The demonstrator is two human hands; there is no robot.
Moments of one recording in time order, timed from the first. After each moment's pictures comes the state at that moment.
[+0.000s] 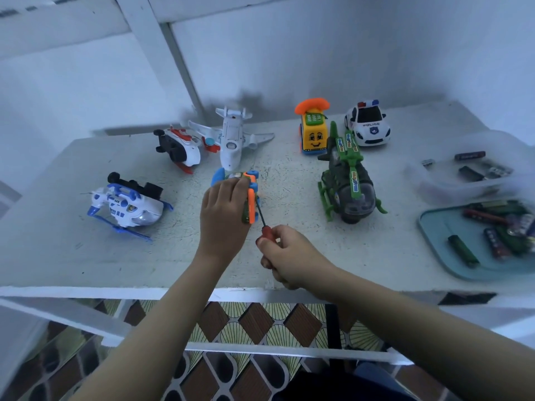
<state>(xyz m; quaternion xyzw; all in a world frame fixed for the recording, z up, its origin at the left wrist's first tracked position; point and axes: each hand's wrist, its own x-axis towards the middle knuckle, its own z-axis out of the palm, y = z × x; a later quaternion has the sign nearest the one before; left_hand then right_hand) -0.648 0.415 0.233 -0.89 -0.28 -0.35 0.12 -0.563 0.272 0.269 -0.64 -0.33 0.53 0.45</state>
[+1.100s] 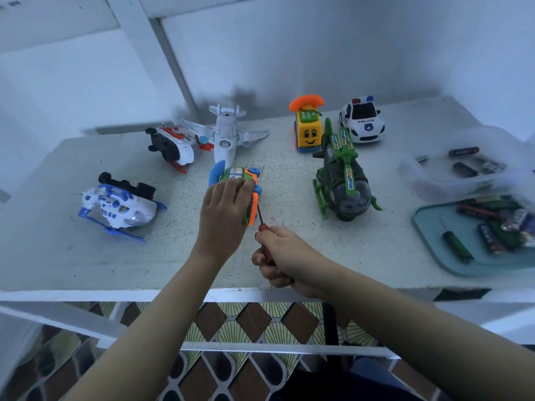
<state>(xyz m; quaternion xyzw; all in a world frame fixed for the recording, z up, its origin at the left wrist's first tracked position) -0.642 0.422 0.227 -0.90 -0.19 -0.36 0.18 -0.563 0.277 0.273 -0.54 -0.21 0.64 0.49</state>
